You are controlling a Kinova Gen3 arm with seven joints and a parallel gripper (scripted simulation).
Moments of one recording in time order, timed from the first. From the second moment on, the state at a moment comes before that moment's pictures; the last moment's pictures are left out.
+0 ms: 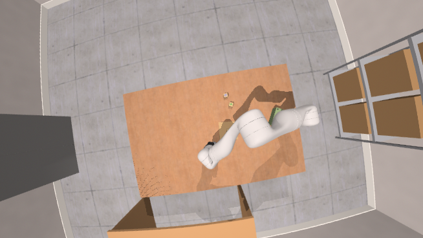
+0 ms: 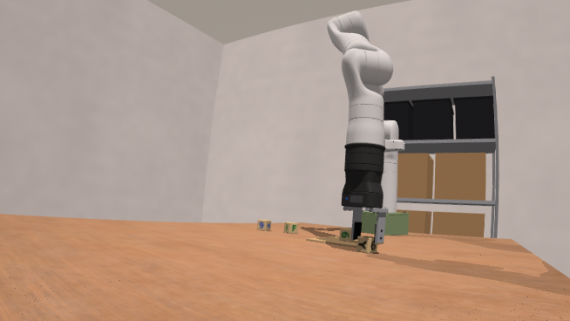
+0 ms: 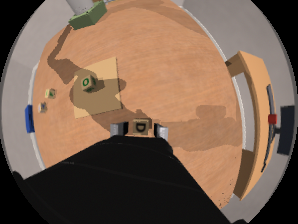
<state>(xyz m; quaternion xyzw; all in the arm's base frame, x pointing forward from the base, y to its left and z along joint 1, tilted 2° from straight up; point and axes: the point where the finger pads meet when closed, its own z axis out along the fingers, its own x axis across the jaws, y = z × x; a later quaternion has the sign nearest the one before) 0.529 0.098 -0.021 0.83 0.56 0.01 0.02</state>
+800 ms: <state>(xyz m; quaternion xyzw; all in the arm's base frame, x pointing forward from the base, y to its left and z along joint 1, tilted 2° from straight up) 0.527 0.098 -0.043 0.83 0.56 0.01 0.02</state>
